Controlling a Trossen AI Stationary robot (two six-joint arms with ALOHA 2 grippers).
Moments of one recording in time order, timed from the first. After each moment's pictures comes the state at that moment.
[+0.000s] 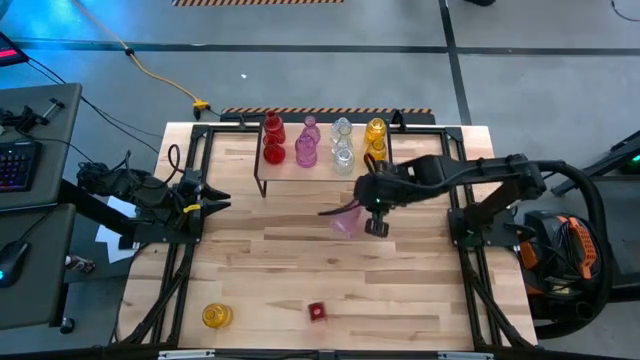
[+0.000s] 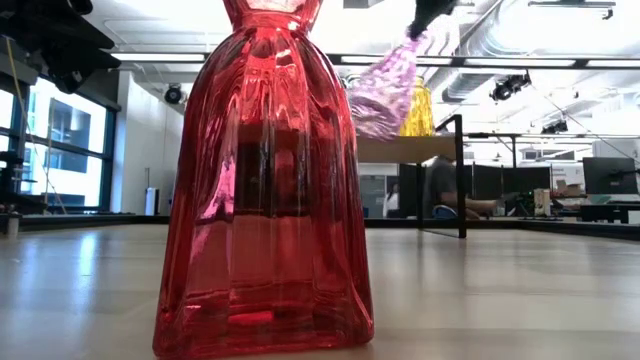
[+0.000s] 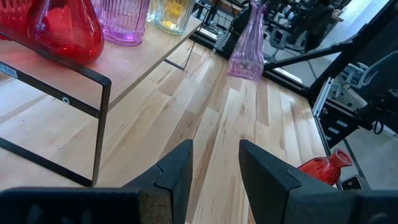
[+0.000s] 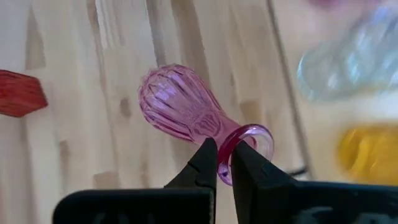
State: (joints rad) left arm -0.38 0.13 0.50 -0.74 -0.48 -0.57; right arm 0.14 1.56 1.66 -1.22 0.21 0.27
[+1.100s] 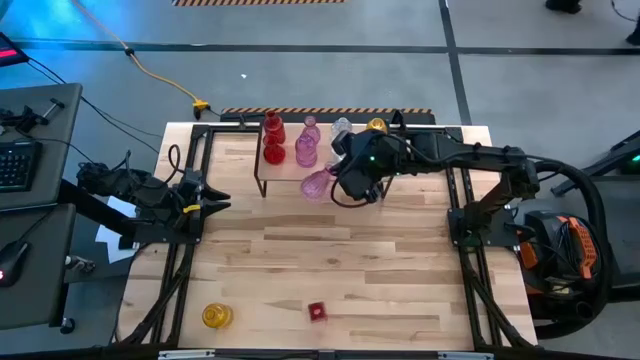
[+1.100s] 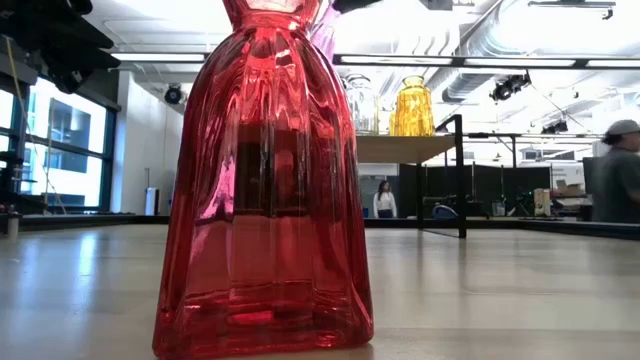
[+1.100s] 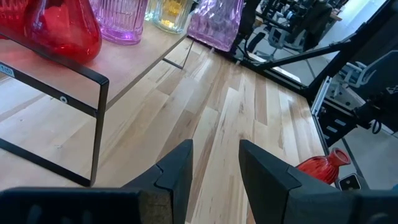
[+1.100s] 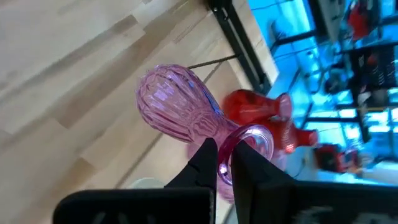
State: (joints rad) left arm -0.38 0.13 0.50 -0.74 -0.47 -0.57; right arm -0.05 1.59 1.74 -0.86 0.15 -1.04
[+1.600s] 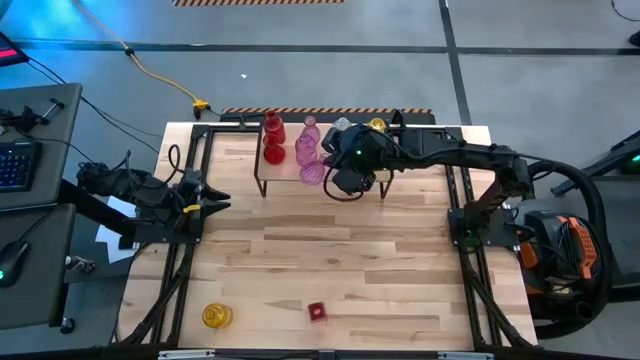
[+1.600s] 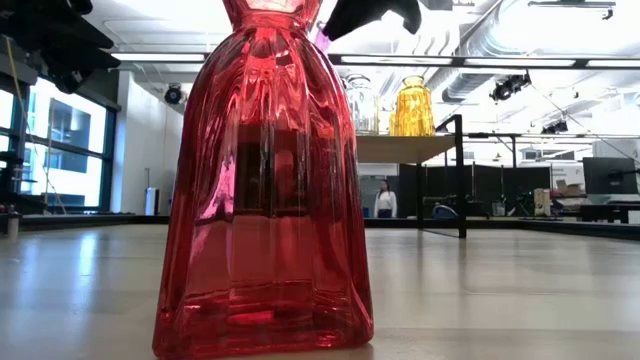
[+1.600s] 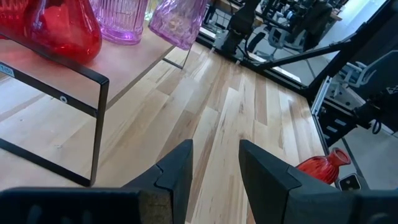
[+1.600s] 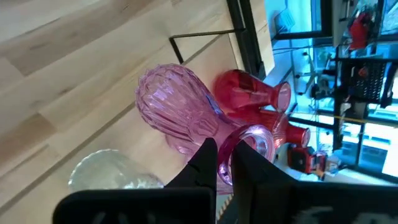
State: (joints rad) left arm -0.38 0.13 0.50 -0.74 -0.47 -0.57; right arm -0.10 1.66 1.74 -0.81 0.20 -1.29
